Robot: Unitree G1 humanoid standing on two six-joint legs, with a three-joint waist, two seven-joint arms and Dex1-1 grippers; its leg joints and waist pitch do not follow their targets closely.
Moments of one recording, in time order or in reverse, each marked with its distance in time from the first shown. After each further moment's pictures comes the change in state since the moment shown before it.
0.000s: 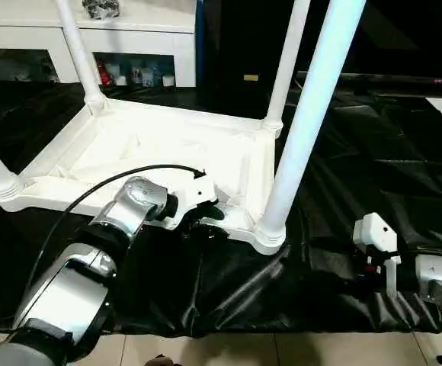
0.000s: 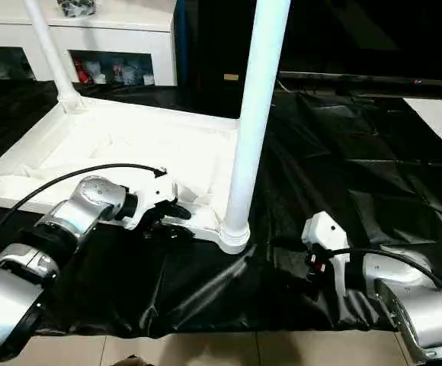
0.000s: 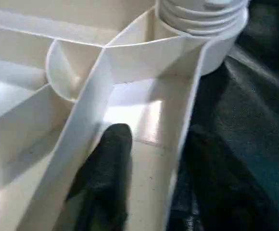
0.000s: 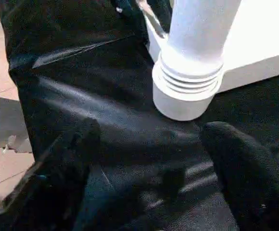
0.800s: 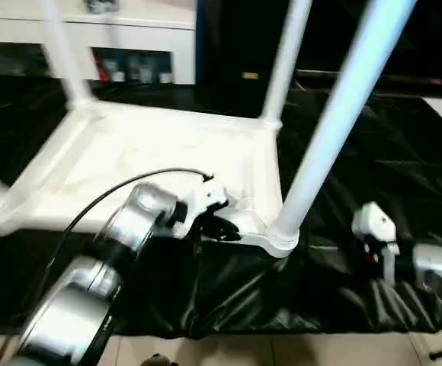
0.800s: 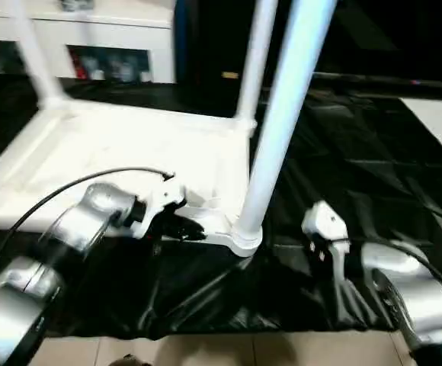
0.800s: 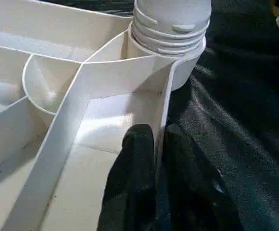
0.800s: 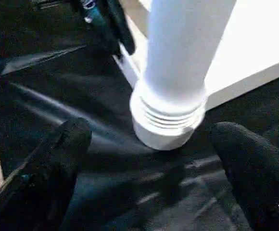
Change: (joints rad) left arm 0.183 0.000 0.047 -0.413 -0.050 0.326 -0.031; right arm -0.084 0.021 0.009 0.094 -0.013 -0.029 -0.014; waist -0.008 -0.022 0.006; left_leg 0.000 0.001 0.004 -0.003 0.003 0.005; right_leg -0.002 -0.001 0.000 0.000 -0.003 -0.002
